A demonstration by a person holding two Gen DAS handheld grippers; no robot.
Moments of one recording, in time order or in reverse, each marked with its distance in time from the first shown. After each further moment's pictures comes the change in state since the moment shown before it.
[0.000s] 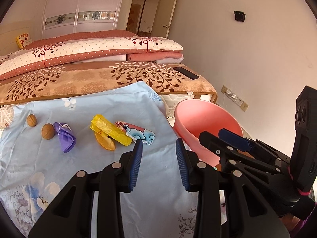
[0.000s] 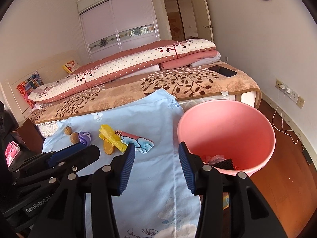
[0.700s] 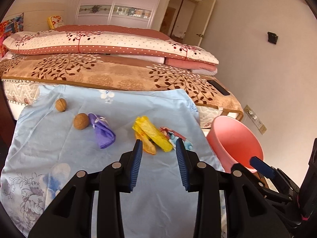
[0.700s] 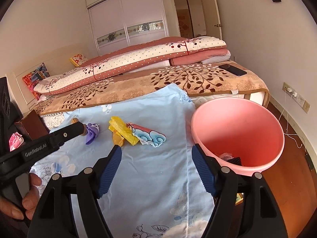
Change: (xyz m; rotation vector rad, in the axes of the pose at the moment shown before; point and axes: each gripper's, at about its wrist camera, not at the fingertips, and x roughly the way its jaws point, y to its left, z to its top) left arm -0.013 0.067 0.005 -0.207 -0.036 0.168; right arm 0.006 0.017 -0.006 -0.051 0.033 0.043
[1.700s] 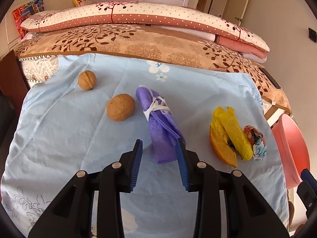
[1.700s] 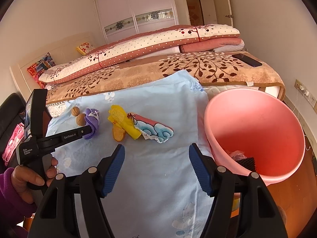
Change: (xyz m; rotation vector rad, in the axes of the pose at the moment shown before) left arm 0.093 0.079 0.000 -0.080 0.177 0.221; right arm 0.047 -0.003 0.001 -0.029 0.087 0.065
